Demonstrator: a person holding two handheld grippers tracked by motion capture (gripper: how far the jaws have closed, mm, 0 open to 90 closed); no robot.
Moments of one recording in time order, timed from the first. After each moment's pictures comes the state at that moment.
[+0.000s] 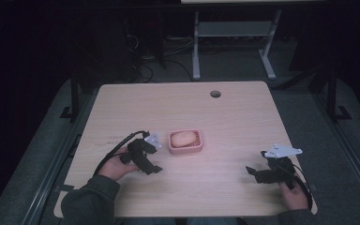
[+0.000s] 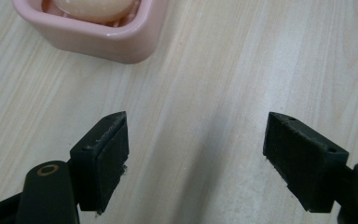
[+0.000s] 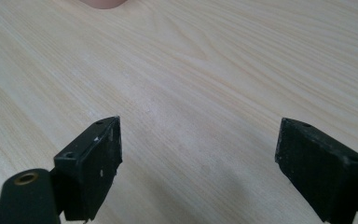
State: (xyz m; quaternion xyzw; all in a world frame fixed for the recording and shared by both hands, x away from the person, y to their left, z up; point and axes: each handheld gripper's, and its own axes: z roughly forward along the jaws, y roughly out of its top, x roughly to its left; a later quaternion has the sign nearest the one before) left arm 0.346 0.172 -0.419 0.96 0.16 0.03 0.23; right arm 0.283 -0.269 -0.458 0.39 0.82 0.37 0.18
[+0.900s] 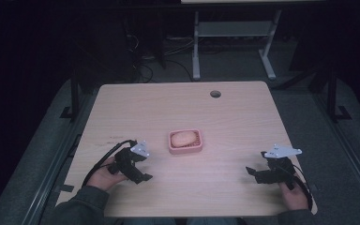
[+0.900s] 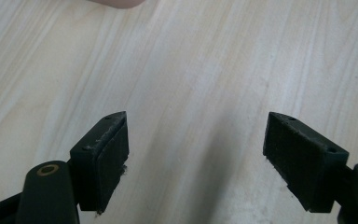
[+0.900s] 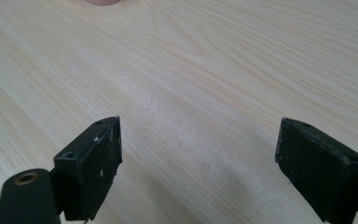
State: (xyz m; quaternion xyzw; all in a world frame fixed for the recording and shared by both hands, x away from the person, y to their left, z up) left arm 0.319 0.207 -0.427 0.95 0.18 0.04 0.24; right arm 0.282 -0.268 -0.459 0.40 0.82 0.37 0.18
